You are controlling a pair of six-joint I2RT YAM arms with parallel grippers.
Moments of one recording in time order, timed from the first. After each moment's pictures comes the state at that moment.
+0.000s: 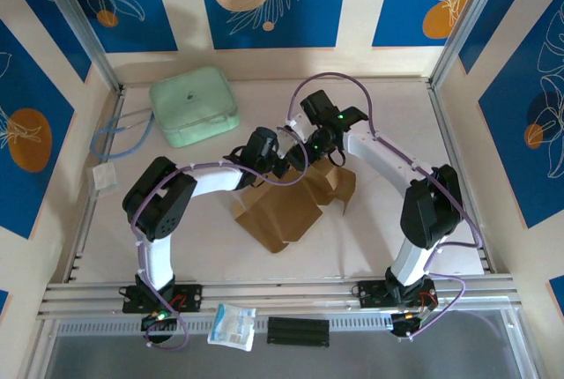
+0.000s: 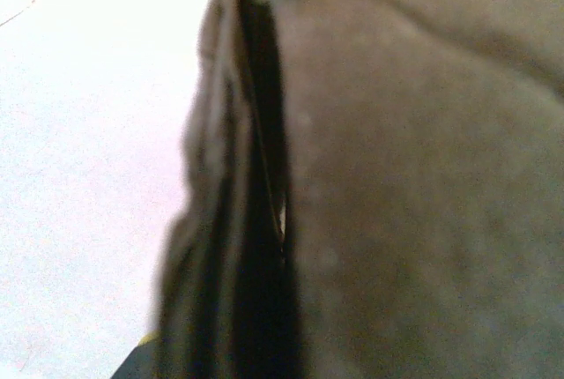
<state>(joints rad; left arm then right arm) -0.69 1.92 1.11 0.20 0.10 0.09 0.56 1.70 1.48 -0.90 -0.13 -0.20</state>
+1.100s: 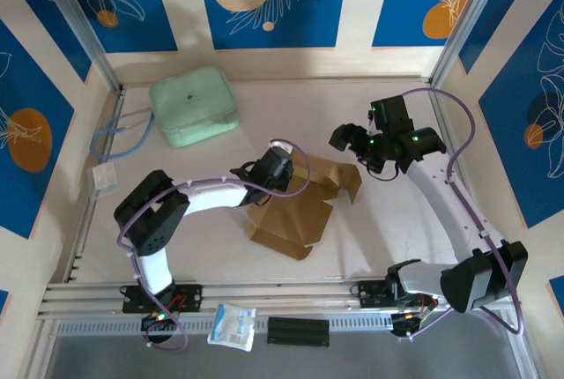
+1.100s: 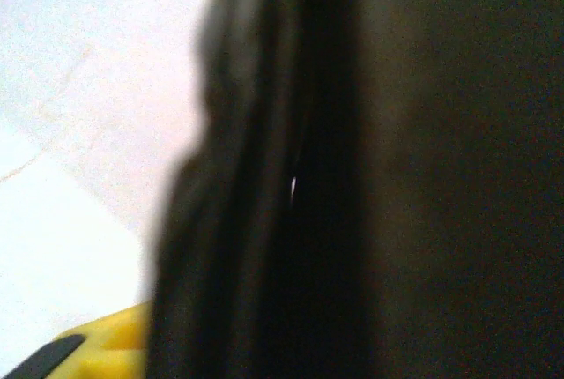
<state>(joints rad) -0.85 1.79 1.04 -0.02 -0.33 -0.32 0.29 1.25 1.27 -0.95 -0.22 0.75</state>
